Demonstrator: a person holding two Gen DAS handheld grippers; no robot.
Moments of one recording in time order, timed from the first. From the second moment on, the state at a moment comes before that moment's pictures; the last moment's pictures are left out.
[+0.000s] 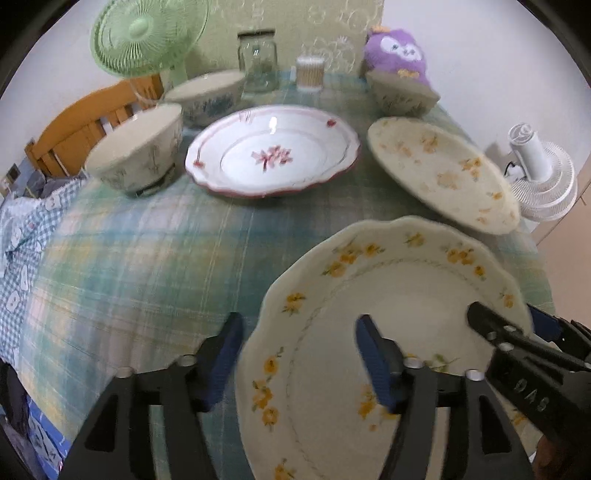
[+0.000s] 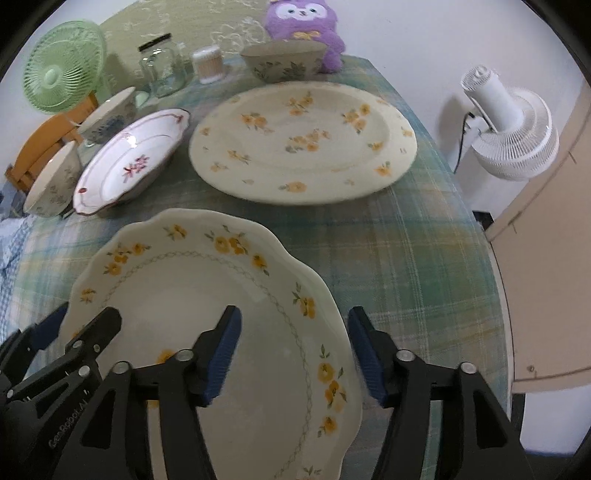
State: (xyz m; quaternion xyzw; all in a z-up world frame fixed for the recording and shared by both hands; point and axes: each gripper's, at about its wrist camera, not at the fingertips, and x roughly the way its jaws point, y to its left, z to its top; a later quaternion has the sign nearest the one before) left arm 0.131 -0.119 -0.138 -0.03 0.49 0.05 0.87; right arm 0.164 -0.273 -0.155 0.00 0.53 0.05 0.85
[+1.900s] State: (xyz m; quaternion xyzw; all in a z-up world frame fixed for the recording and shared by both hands) left arm 0.282 -0.197 -0.133 -0.06 0.50 0.10 0.86; right arm 0.329 -0.351 -0.127 -0.01 0.49 0.09 0.87
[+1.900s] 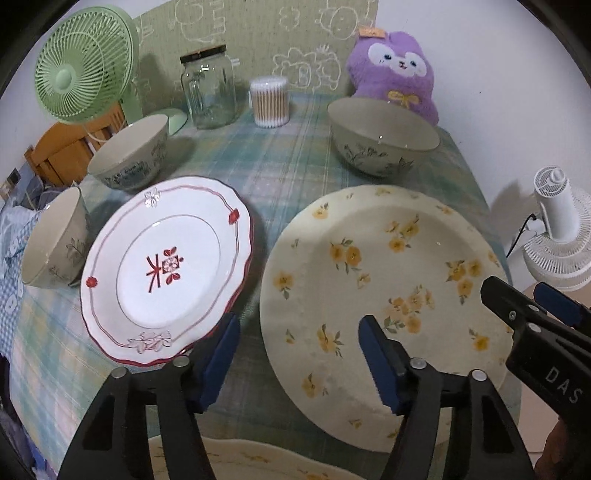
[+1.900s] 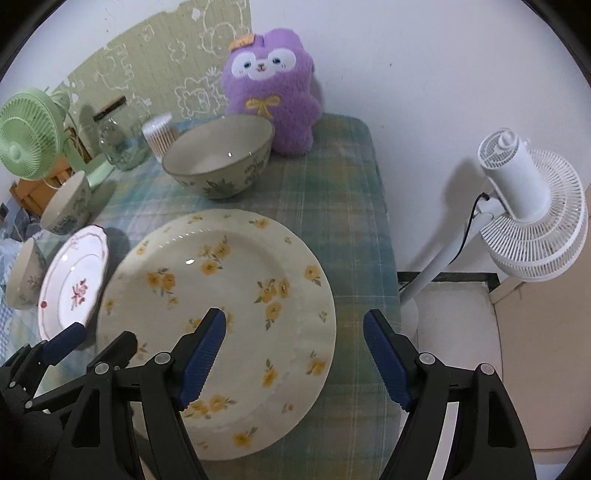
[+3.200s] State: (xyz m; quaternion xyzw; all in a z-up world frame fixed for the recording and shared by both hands) left arm 0.309 -0.192 -0.147 -0.03 0.52 0.11 0.85; right arm 0.370 -0.336 -0.159 -0.09 0.54 0.15 0.82
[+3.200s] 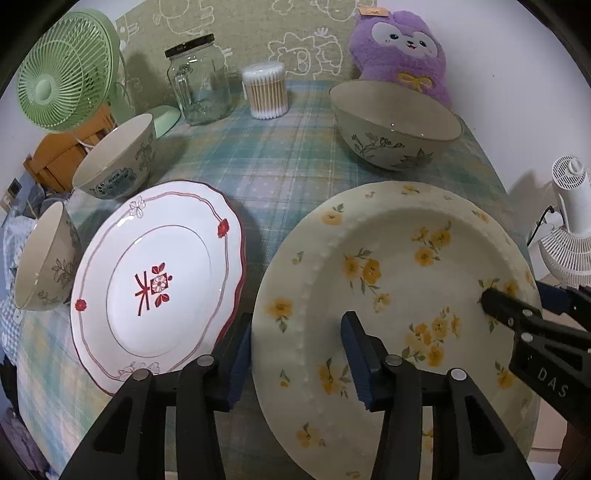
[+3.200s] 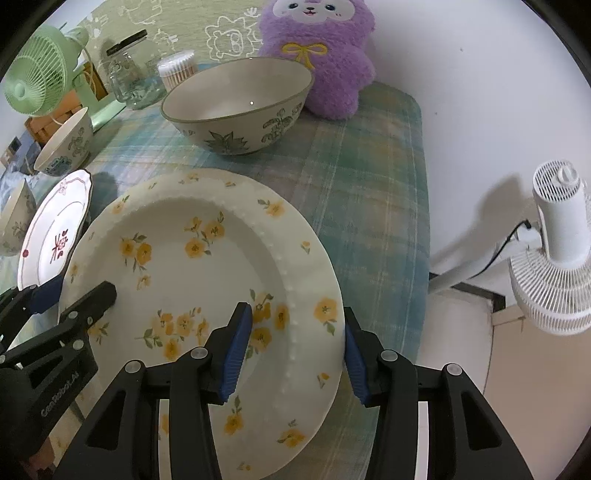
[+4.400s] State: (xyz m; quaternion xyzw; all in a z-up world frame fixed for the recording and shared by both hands) left arm 0.241 -0.175 -0.085 -0.01 0.47 0.06 0.88; right arm 0.284 -0.331 -0.085 -0.06 0.51 0.10 0.85
